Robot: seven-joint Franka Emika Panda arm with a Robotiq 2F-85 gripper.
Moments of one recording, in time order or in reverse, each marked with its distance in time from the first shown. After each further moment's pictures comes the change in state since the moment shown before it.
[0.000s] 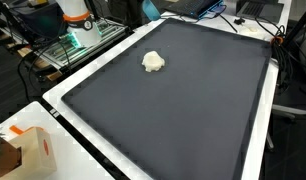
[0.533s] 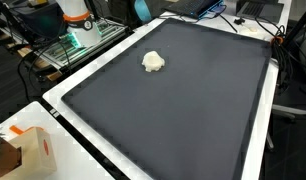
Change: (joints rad) arm 0.029 -0.082 0.070 -0.001 -0.257 0.020 0.286
